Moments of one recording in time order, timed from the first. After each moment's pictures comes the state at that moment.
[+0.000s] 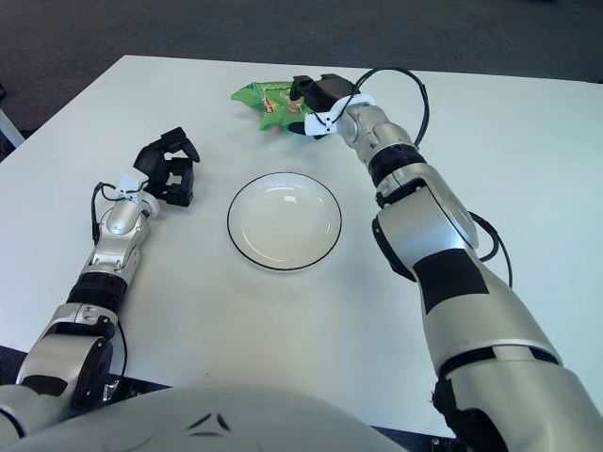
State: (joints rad) left arm -0.38 0.18 0.01 0.53 -0.02 -0.48 -0.14; right arm -1.23 -0.29 0.54 1.28 -0.74 -0.36 -0.04
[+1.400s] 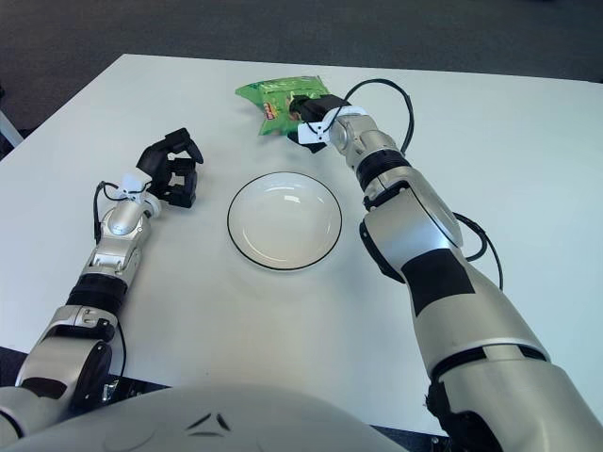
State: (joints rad) left arm -0.36 0.19 0.00 0.49 0.00 -0.45 -0.14; right arm -1.23 -0.24 0.56 1.34 -0.73 -0.30 0.07
